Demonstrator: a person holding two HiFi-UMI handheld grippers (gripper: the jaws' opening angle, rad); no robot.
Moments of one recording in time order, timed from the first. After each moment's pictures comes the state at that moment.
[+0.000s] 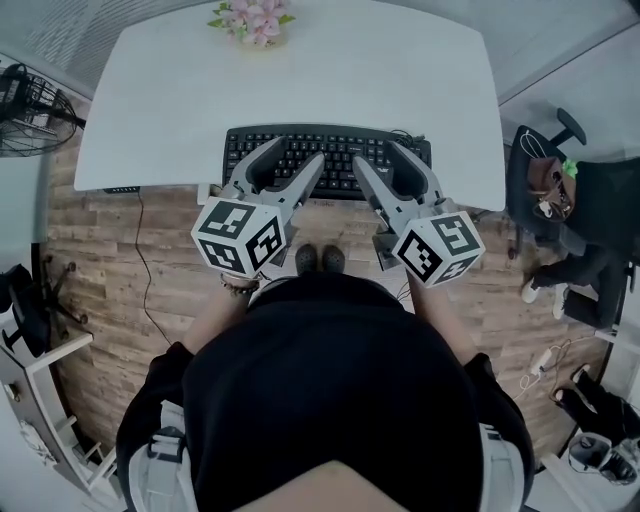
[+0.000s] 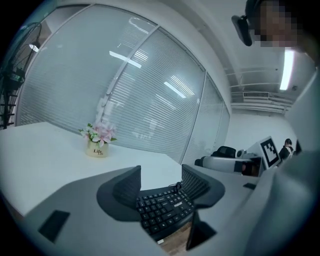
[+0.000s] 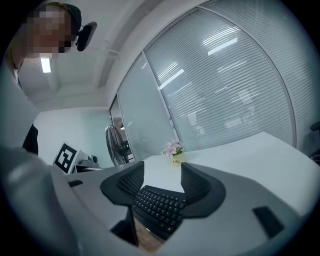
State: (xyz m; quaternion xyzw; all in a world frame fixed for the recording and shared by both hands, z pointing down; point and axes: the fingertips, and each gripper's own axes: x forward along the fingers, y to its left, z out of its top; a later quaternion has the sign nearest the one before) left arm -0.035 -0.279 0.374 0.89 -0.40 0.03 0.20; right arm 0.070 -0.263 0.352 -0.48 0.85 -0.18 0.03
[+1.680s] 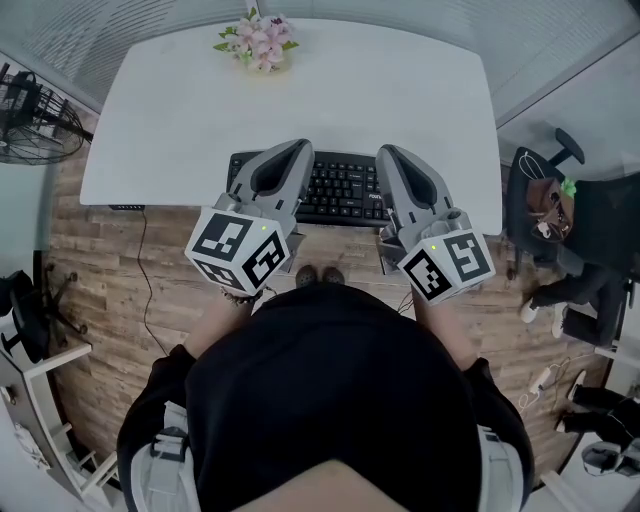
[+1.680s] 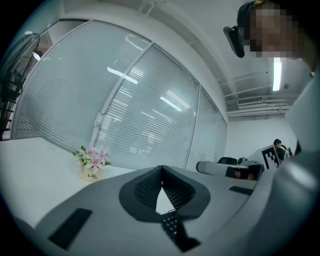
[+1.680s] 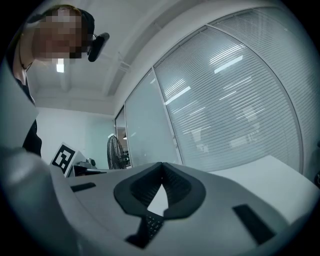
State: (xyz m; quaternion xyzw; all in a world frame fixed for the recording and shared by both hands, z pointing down) left arm -0.028 -0.299 0.300 0.90 -0.41 -0.04 0.14; right arm 0.080 -0.281 0.279 -0.49 0.86 -0.10 0.08
